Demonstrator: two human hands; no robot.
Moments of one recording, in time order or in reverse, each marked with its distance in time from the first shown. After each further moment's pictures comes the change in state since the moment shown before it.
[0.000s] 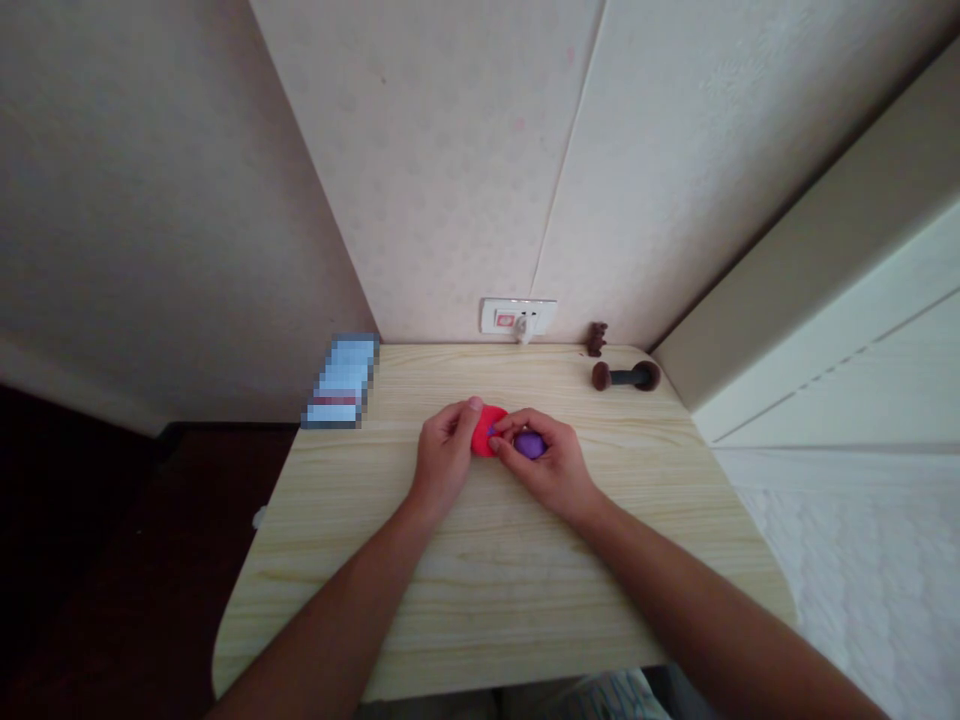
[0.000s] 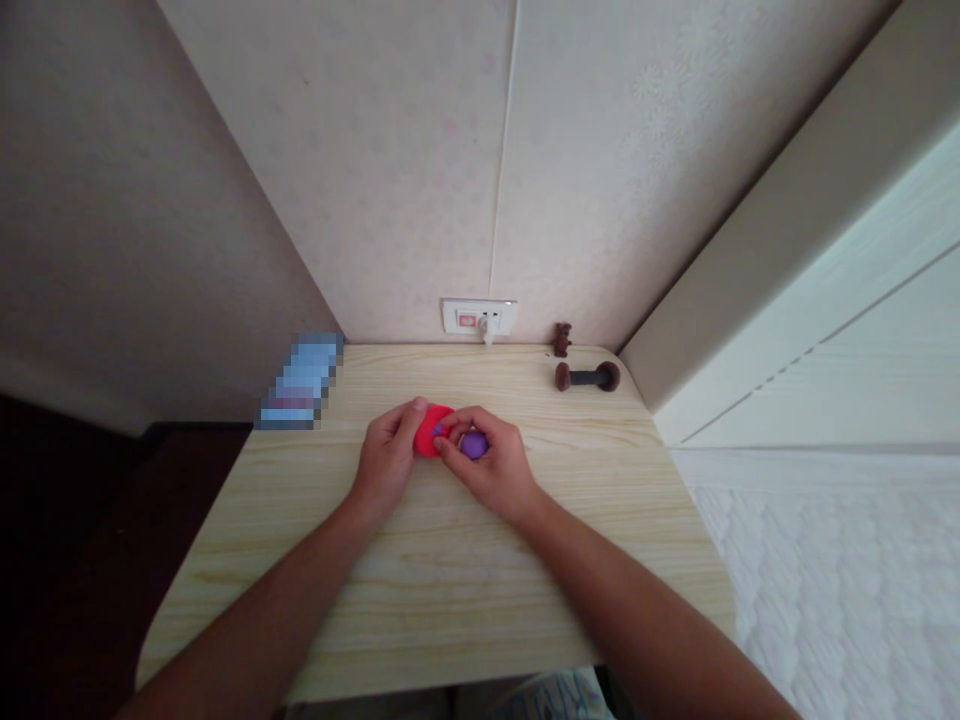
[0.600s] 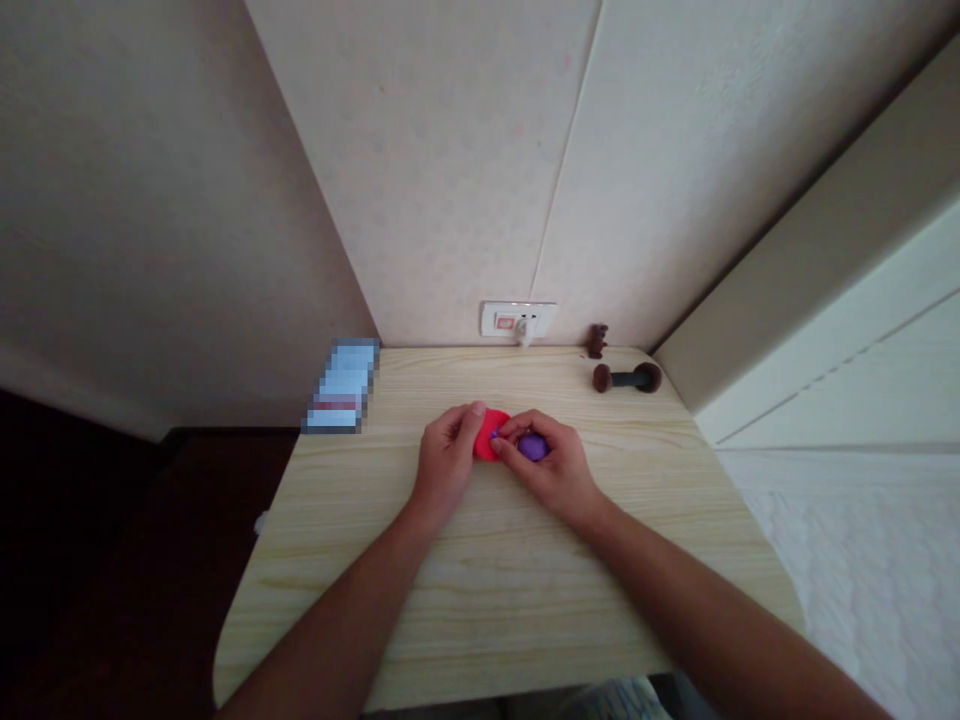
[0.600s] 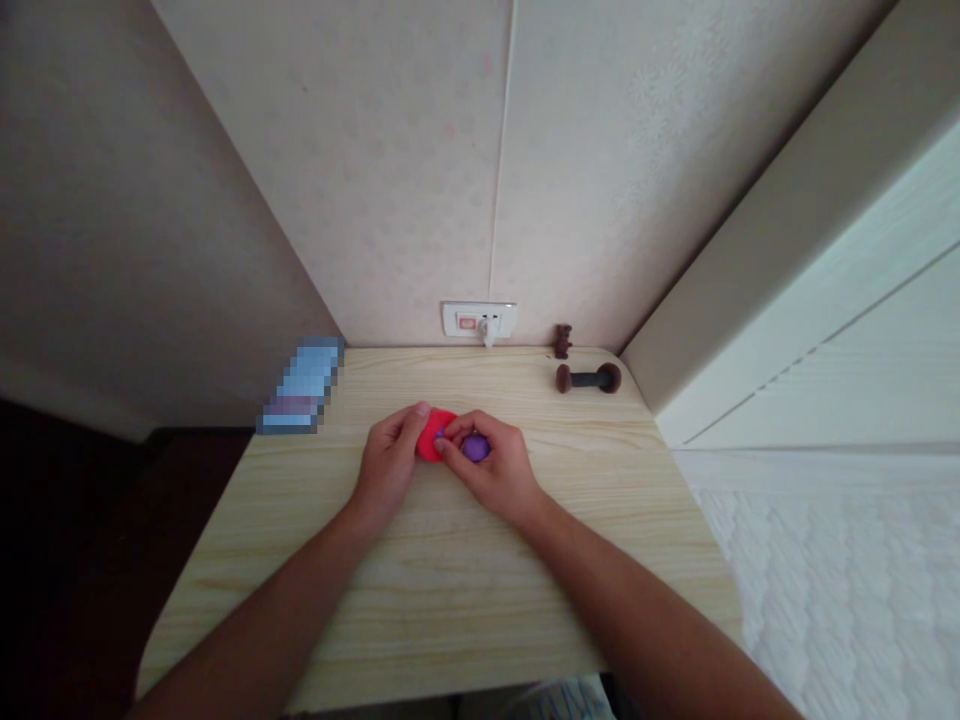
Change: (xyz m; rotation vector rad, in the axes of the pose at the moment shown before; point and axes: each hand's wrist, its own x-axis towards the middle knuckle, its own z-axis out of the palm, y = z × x) left_hand -0.001 0.003 -0.001 0.043 -0.006 0.011; right_hand 0.000 0.001 -0.002 -0.019 0.016 0.006
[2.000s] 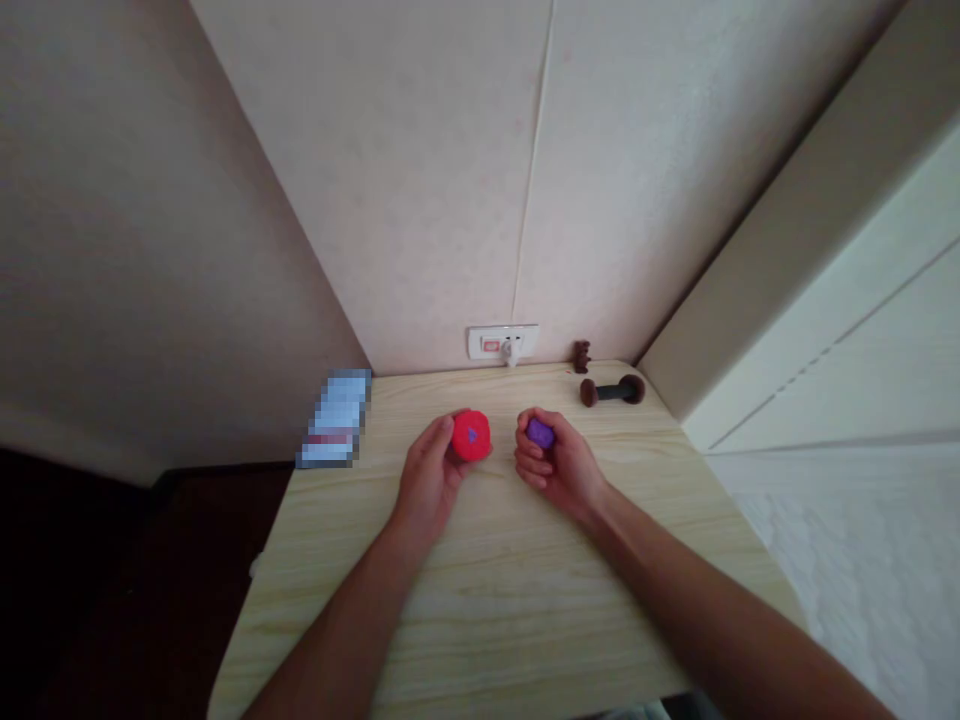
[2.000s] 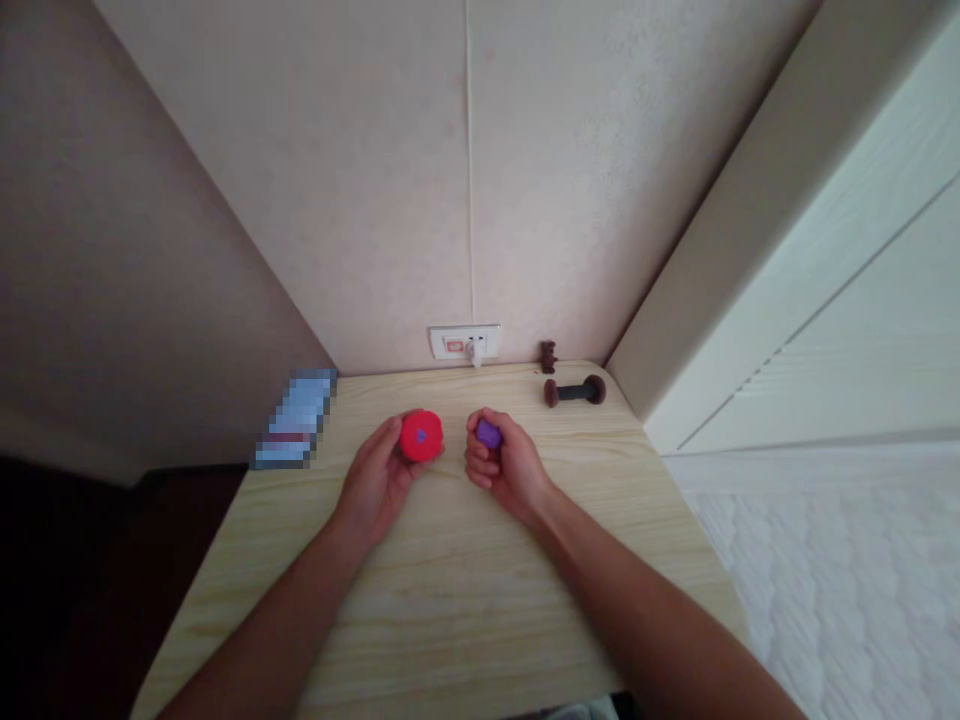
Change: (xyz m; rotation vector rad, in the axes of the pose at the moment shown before) left_hand 0.009 0.006 -0.003 -0.637 0.056 -0.314; right_hand 0.023 0.001 -0.017 0.968 -0.052 0.582
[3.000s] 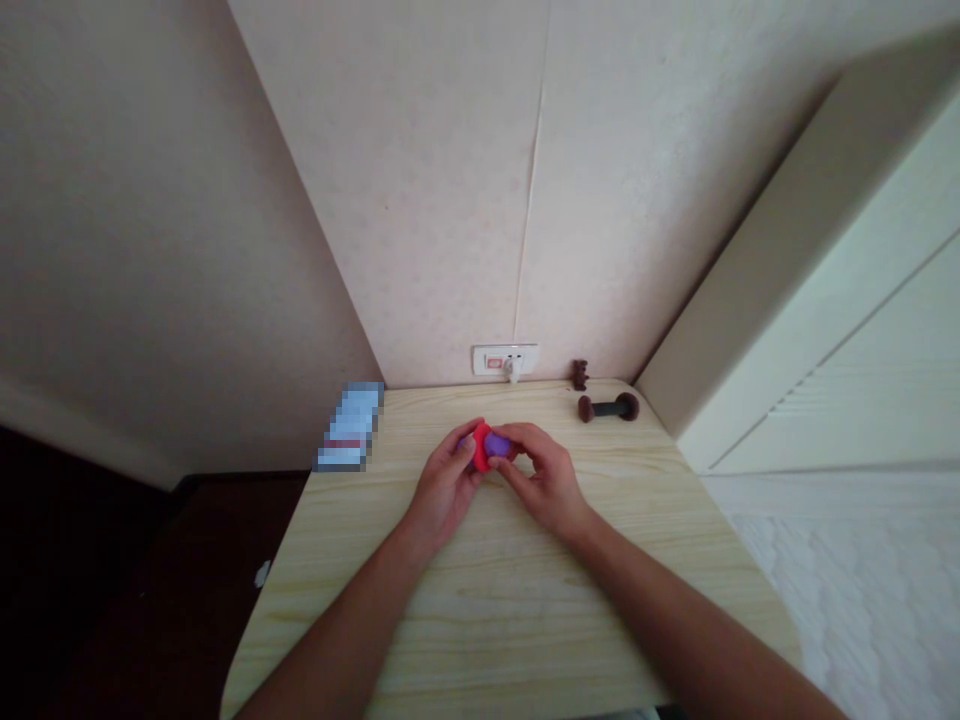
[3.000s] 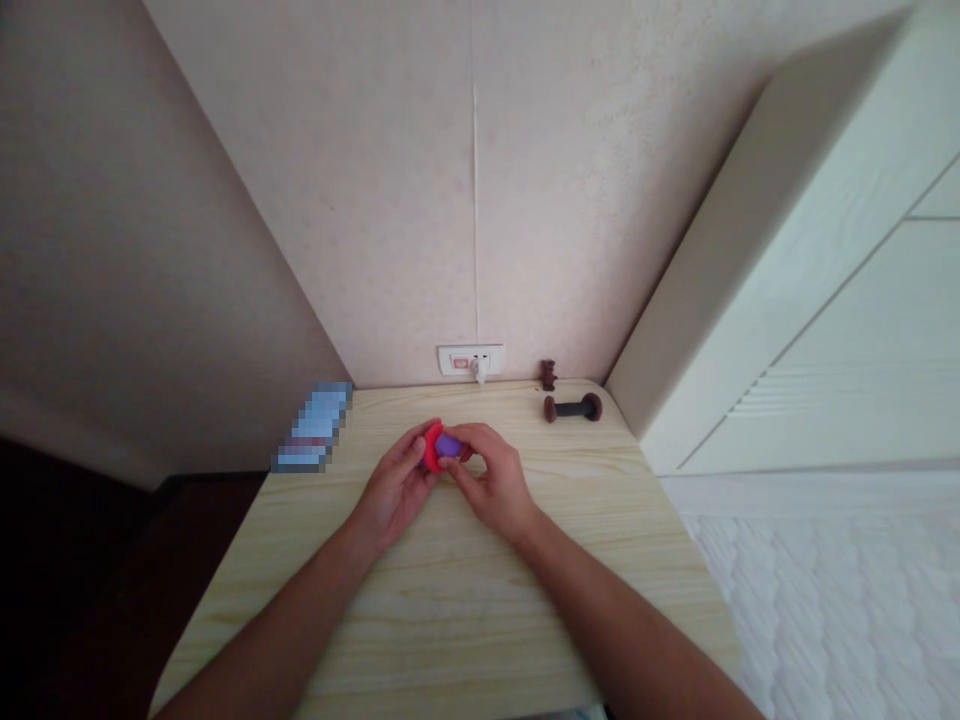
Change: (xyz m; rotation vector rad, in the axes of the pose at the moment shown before) left_hand -0.003 -0.007 0.002 -0.093 -0.220 -0.029; right_hand -0.004 0.015 -0.004 -1.011 -0.034 -0.870
